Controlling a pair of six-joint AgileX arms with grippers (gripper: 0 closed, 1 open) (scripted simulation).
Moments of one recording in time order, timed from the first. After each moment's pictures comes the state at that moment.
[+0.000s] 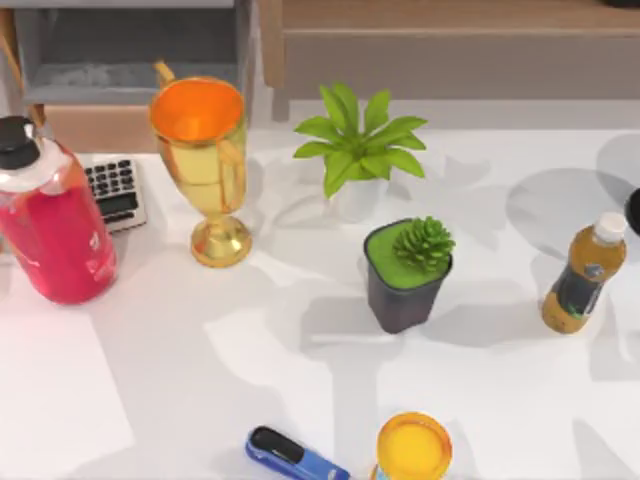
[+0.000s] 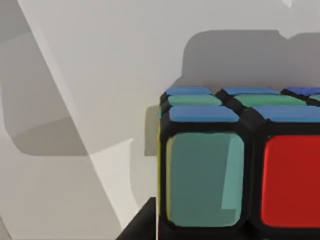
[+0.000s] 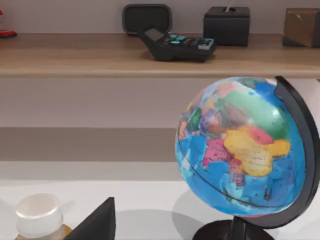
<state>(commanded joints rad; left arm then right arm) 0.36 2.59 2.46 -1.30 0.15 0.77 0.00 0.00 0.00 0.00 0.00 0.00</state>
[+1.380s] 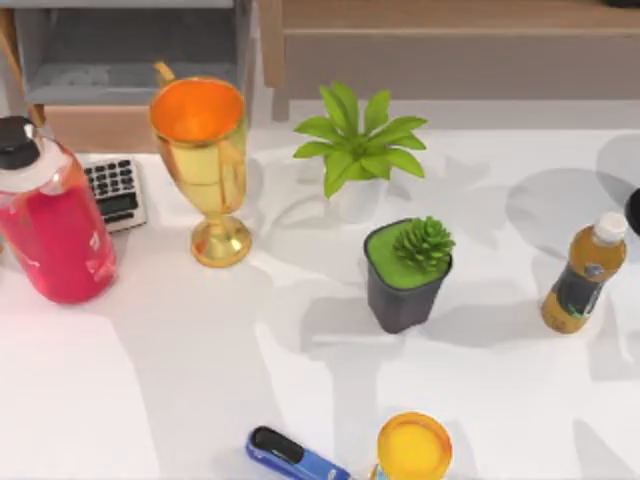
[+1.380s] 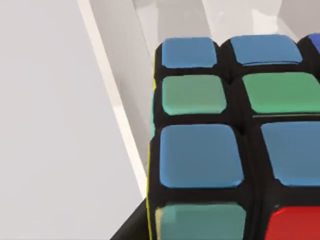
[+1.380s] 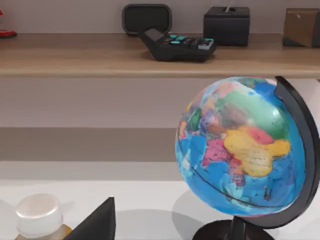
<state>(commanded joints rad) 0.46 2.43 2.60 -1.56 0.02 0.79 0.00 0.00 0.00 0.00 0.00 0.00</state>
